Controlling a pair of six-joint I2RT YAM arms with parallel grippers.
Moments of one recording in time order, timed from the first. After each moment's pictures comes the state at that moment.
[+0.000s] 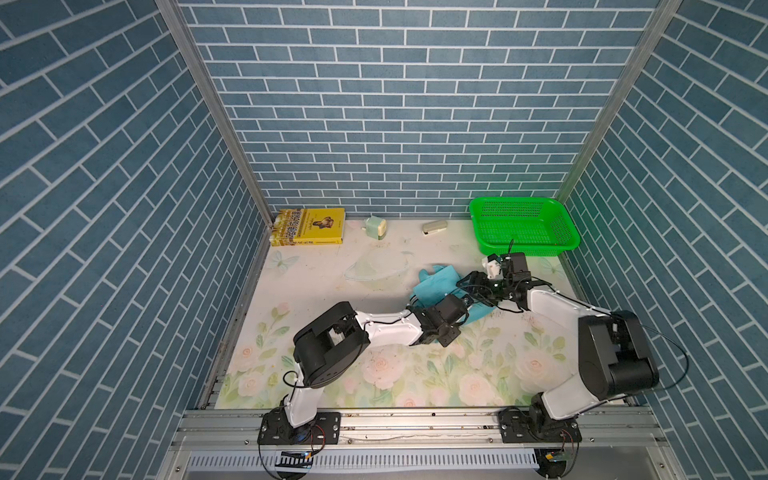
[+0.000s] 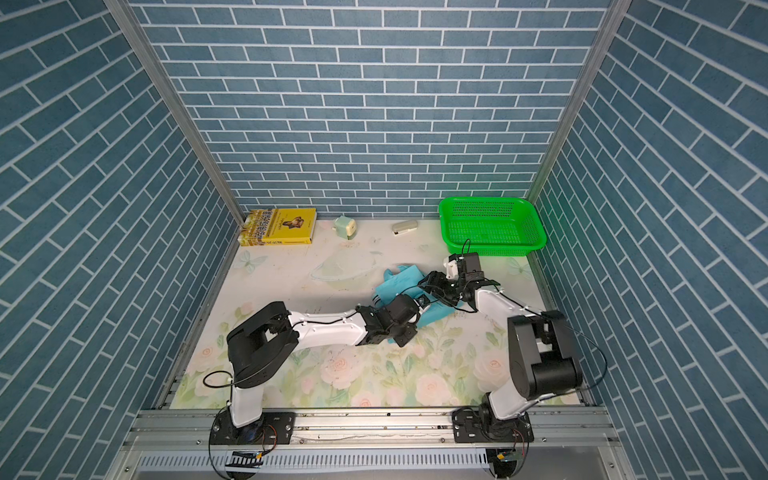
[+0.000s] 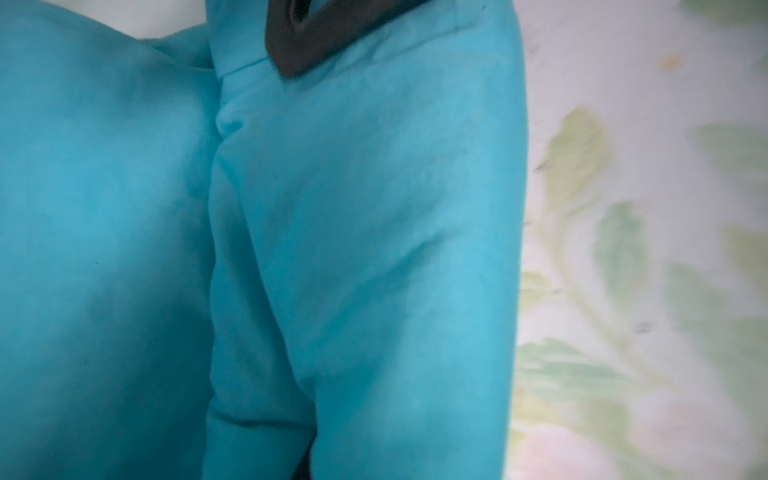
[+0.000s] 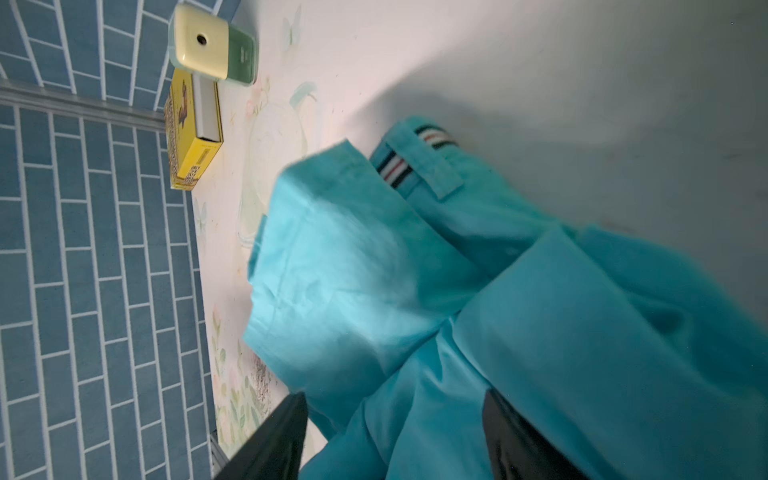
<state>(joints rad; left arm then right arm) -1.03 1.95 1.23 -0.16 0.03 -0.13 0.21 1.51 0.87 -0.24 -0.53 0.62</state>
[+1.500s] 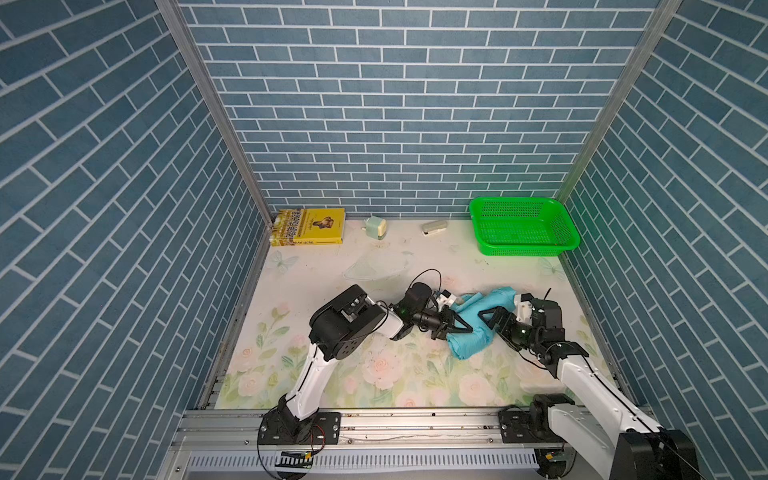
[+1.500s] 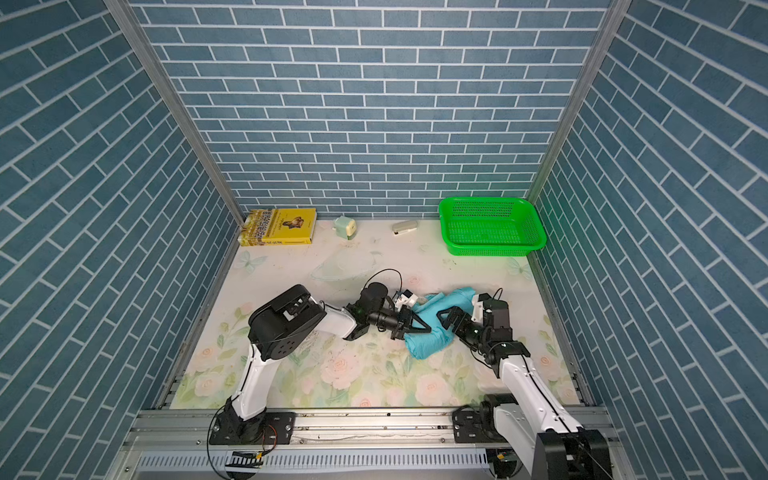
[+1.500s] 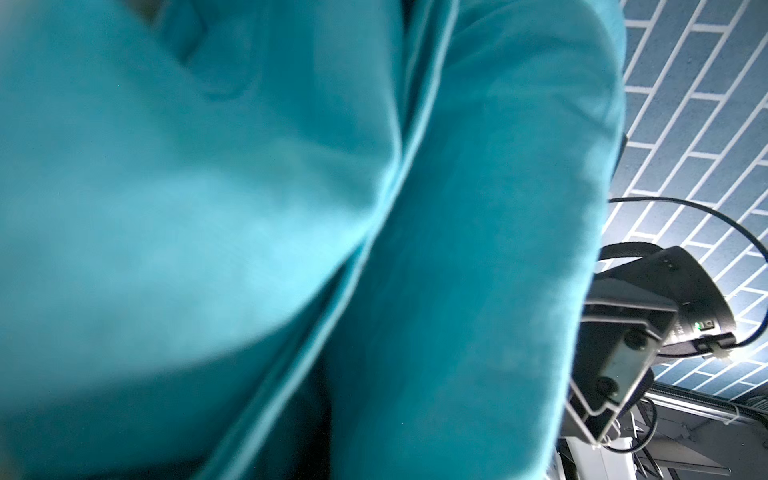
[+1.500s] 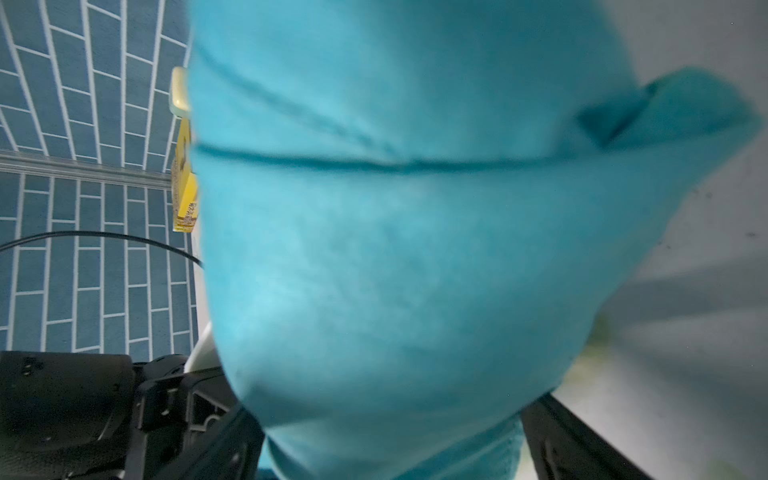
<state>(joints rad) -0.83 2.17 1.04 0.79 0.93 -1.39 0.11 0.93 0.34 -0.19 -0.48 0.73</state>
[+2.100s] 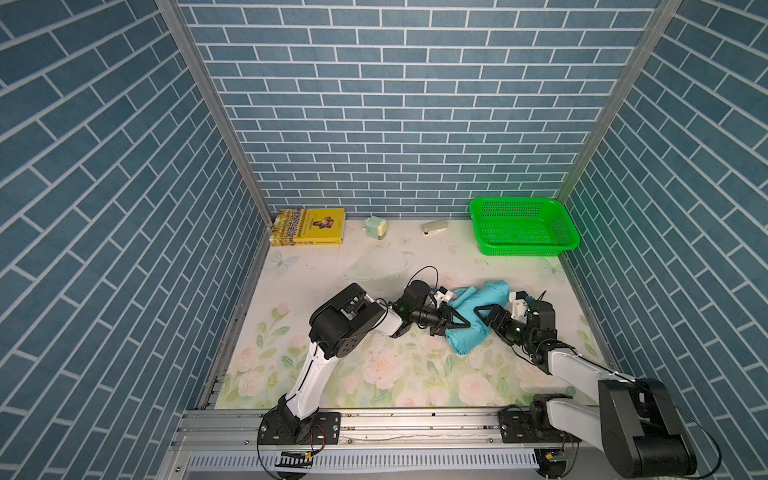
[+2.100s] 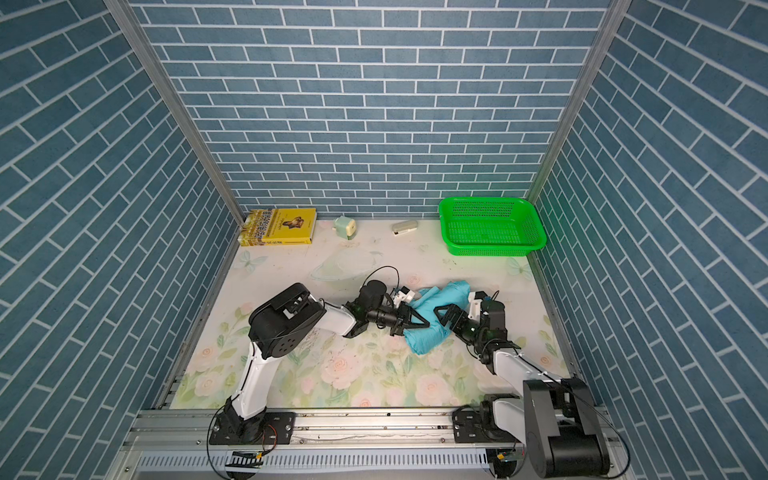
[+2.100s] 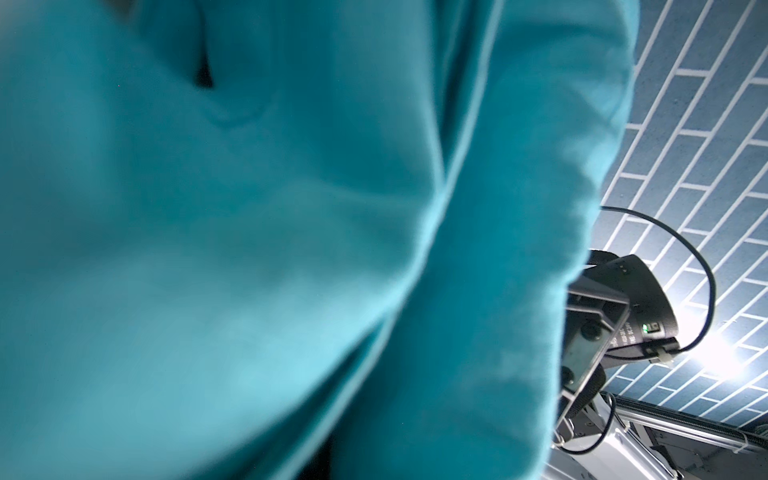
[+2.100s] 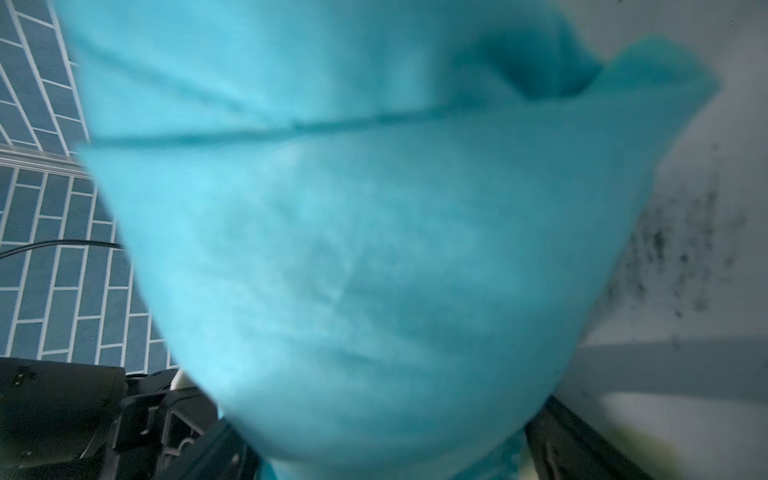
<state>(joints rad) -0.81 2.19 1.05 0.77 0.89 -1.38 0.11 1.19 0.24 0.29 -0.56 0.77</state>
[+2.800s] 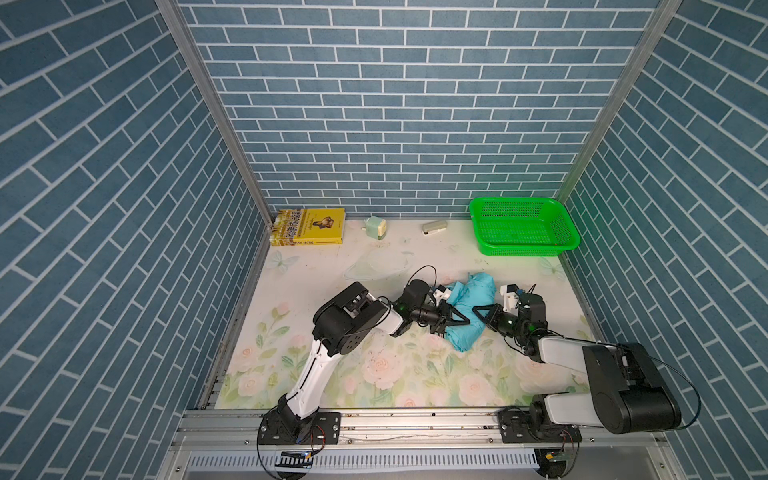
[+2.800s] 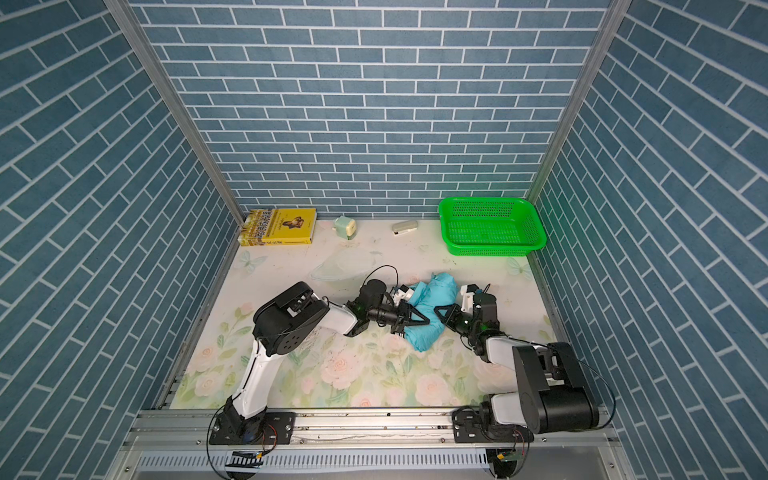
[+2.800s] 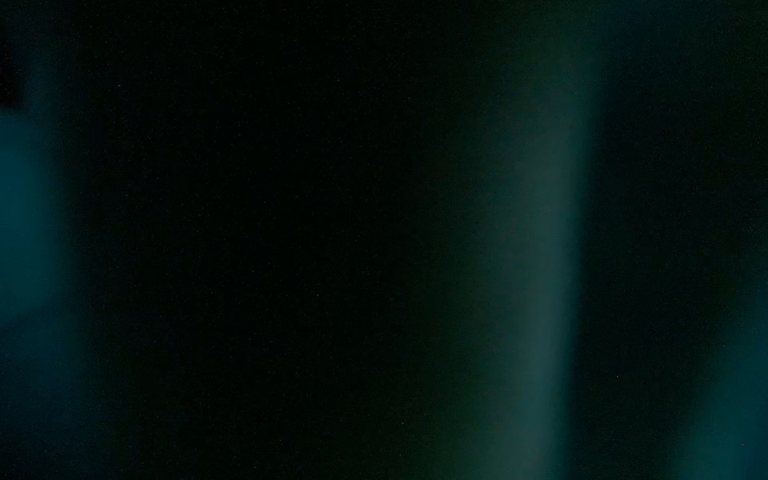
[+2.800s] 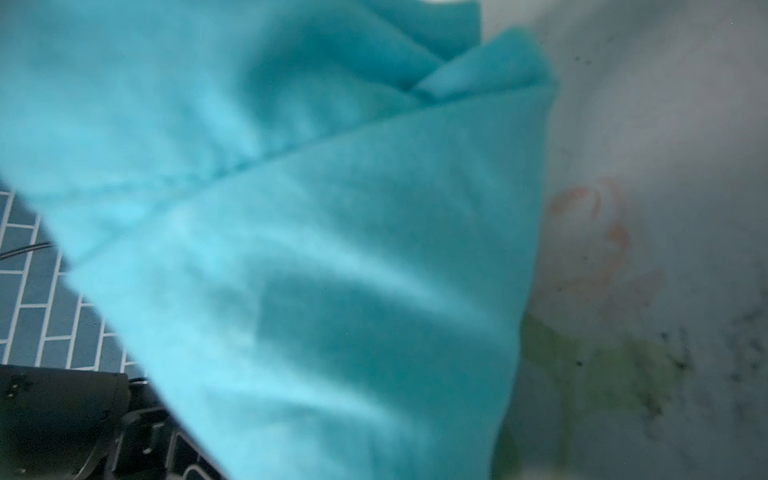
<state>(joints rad) -0.80 2.22 1.07 0.81 0.89 -1.40 0.16 1.37 0.31 0.43 -0.56 0.78</state>
